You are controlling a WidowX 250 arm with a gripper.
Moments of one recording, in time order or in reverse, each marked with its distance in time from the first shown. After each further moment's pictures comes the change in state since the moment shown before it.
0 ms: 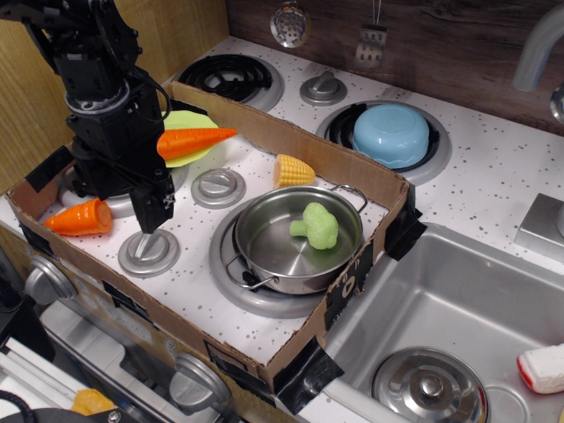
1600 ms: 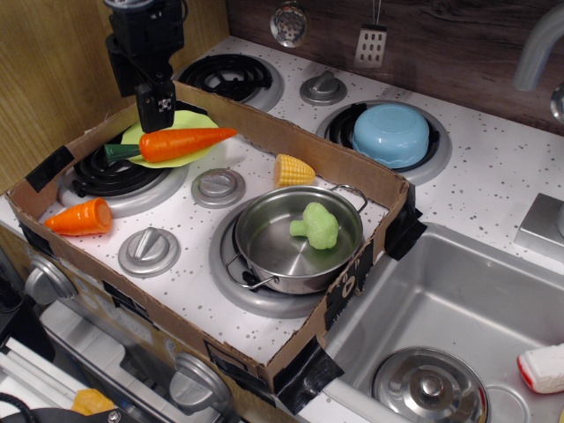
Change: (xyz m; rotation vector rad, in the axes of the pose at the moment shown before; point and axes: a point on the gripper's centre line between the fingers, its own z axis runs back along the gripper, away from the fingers) arm 0.081 0.068 0.003 0.062 0.038 -0.343
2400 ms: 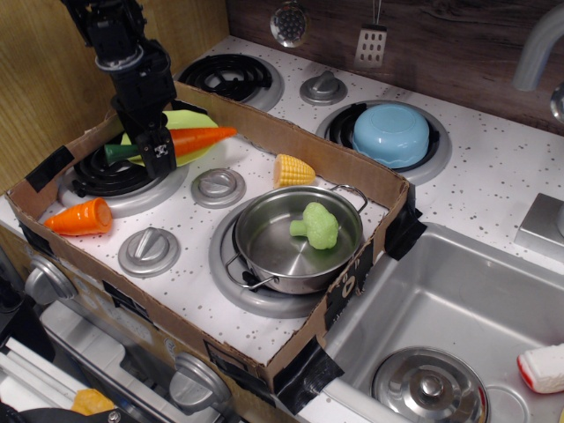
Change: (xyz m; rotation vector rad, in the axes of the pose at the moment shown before) arm -0.005 -0.003 -0.058 -0.154 -0.087 -0.027
